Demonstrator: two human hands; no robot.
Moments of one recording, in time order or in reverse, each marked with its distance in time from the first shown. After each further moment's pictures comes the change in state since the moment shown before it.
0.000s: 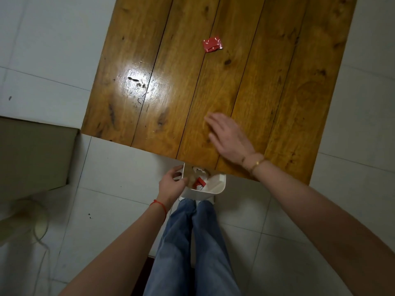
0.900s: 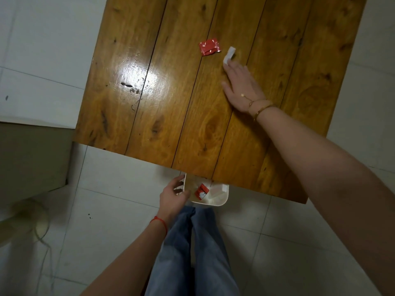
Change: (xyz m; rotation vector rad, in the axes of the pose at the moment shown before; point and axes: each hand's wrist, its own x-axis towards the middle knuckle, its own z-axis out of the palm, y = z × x) left_hand 0.001 -0.010 0.021 -0.065 0.001 0.032; right_hand 0.112 0.082 -0.071 -0.050 0.019 0.205
